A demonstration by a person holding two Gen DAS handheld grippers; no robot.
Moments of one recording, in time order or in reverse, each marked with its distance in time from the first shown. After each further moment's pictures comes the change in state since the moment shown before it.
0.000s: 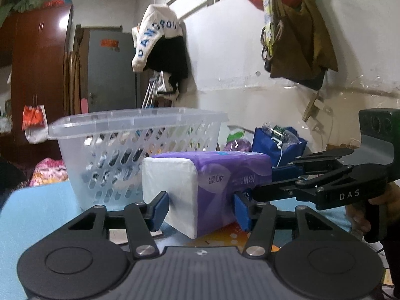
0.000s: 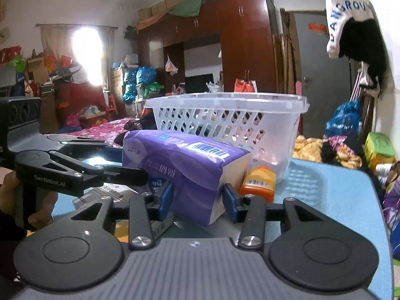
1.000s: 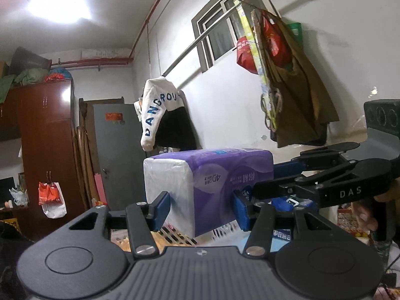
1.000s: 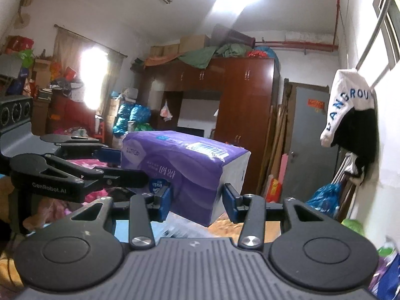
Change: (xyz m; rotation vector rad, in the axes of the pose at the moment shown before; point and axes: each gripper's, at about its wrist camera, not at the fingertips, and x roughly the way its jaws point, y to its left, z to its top) left arm -0.033 0.007 0.120 0.160 -0.282 0.071; right arm -0.002 0.015 0.106 -0.209 -0.226 -0.111
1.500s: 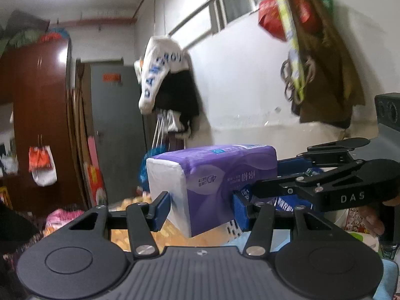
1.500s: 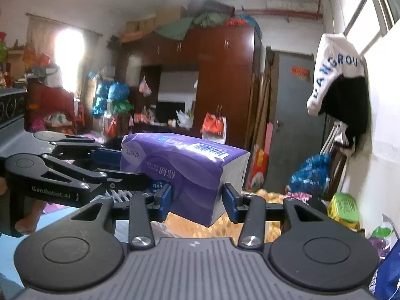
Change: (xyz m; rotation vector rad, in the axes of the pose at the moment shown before) left arm 0.110 0.045 -0.027 -0.090 0.183 -0.028; right arm 0.069 -0.039 -0.029 0.077 0.165 -0.060
